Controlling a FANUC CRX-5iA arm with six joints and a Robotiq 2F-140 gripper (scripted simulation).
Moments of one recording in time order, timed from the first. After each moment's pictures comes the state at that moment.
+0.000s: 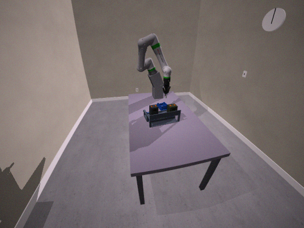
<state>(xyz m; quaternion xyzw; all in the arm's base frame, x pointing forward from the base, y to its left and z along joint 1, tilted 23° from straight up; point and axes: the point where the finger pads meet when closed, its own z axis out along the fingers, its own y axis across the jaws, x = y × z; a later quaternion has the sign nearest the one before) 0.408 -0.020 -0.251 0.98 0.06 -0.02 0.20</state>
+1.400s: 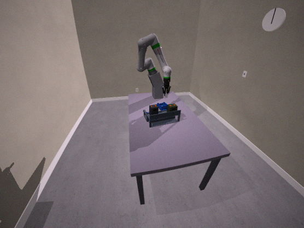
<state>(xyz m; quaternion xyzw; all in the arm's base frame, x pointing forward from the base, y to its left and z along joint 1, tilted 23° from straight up) 0.408 -0.020 -0.251 0.98 0.06 -0.02 0.20</state>
